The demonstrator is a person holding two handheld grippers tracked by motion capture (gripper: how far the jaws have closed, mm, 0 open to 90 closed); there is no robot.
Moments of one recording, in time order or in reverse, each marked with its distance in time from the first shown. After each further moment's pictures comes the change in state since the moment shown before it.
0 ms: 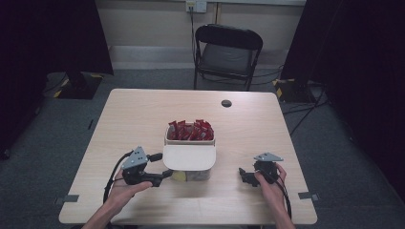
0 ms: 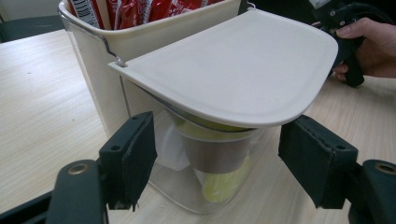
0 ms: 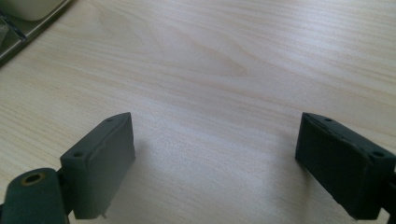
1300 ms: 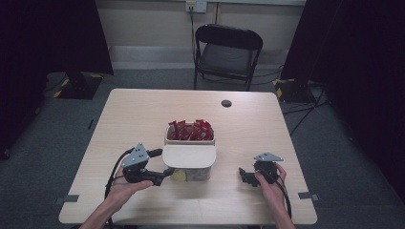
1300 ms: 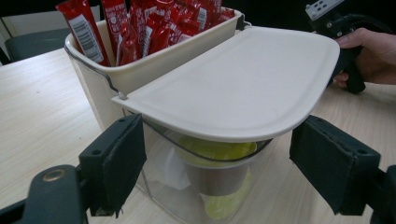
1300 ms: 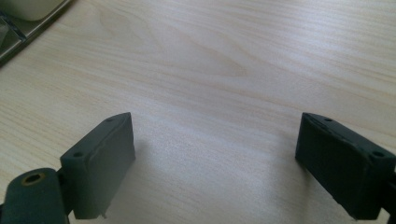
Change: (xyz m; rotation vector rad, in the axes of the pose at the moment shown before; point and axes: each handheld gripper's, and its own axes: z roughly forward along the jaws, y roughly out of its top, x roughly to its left) left arm -0.003 0.015 -0.001 -0.018 0.009 0.037; right arm 0.000 0.000 0.000 0.000 0.000 0.001
